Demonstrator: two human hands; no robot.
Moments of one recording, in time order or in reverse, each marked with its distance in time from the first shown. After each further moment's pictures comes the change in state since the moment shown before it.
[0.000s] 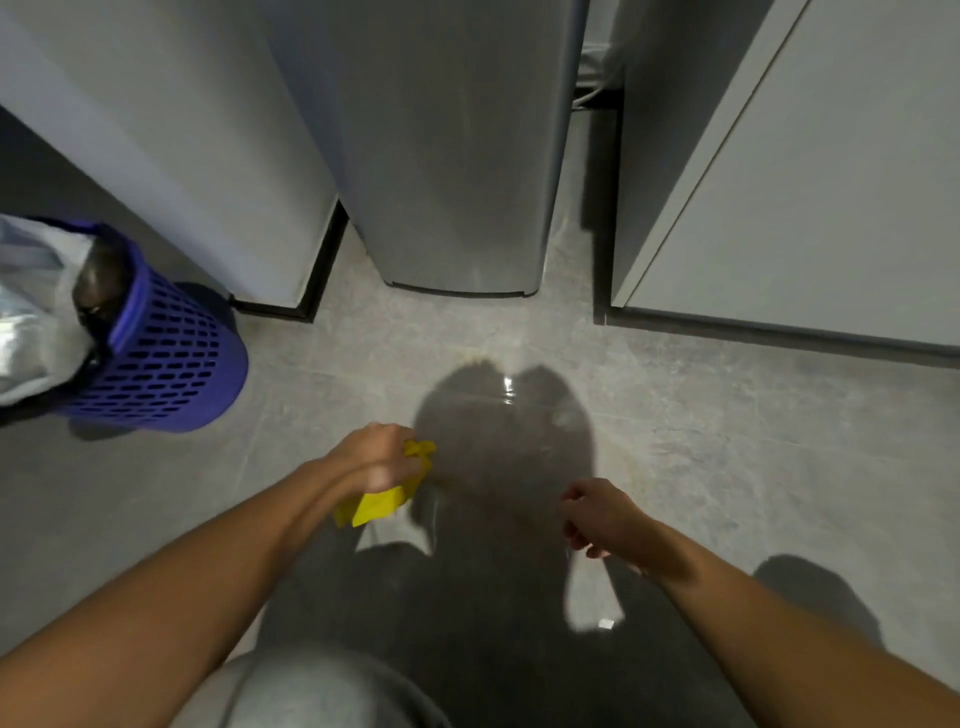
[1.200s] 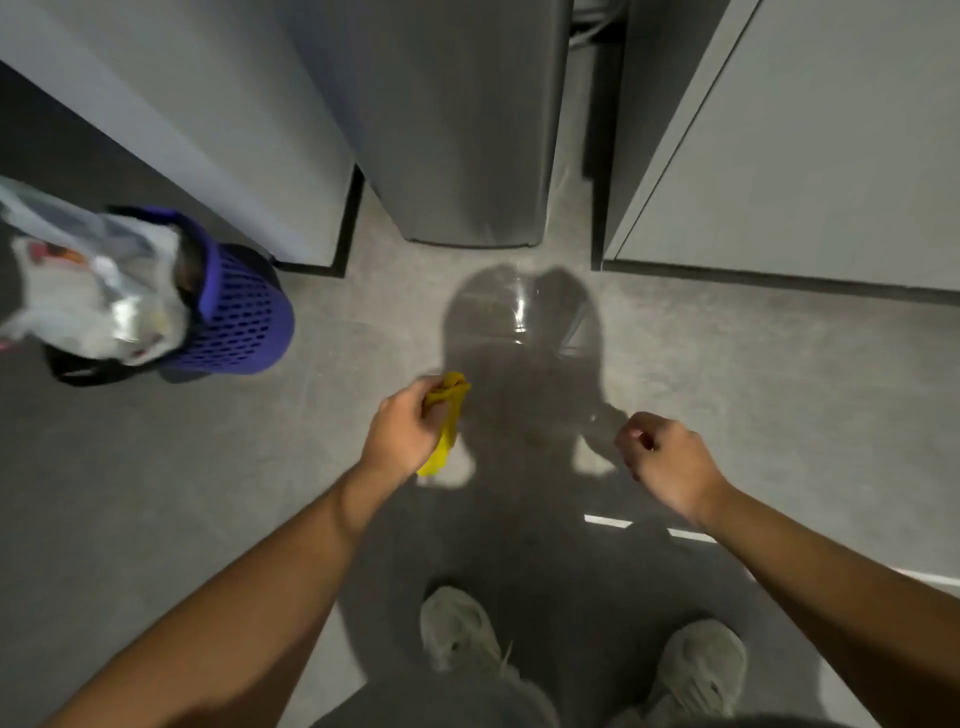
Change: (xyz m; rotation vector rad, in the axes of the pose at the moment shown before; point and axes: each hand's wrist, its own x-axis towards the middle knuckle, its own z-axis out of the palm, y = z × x) left_hand -0.150 0.062 -0.040 -0.590 0.364 -0.021; right_hand -0.163 -0.019 -0.081 -0.081 0.189 -0.121
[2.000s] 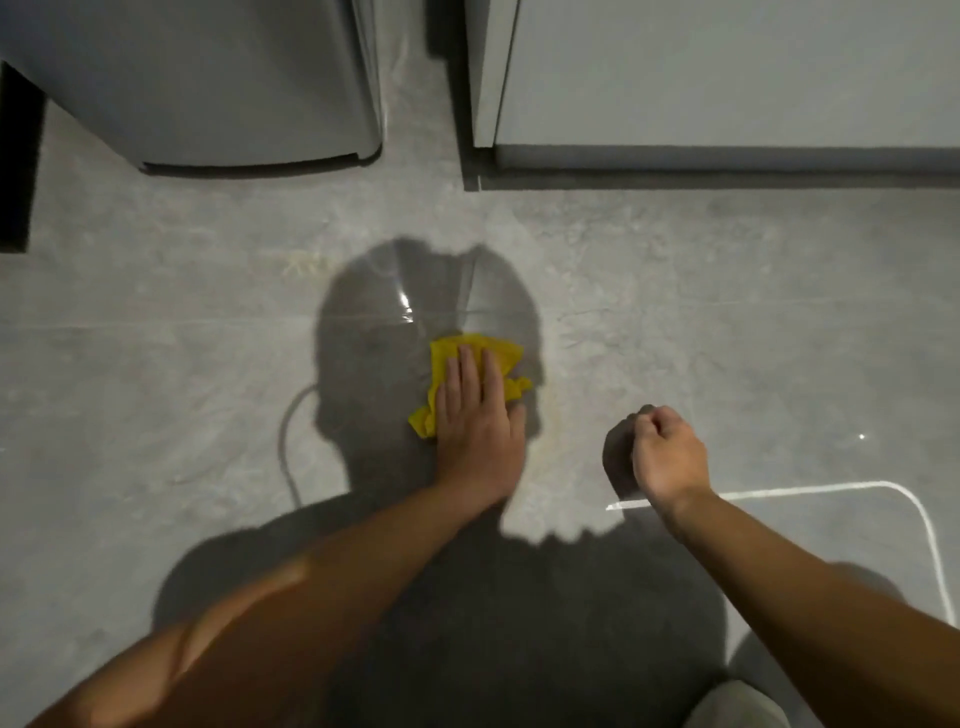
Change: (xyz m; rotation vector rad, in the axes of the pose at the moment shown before) left_hand 0.118 -0.021 0.342 0.262 -0.108 0.305; right_hand 0.185 0.224 0.097 0.246 0.482 0.383
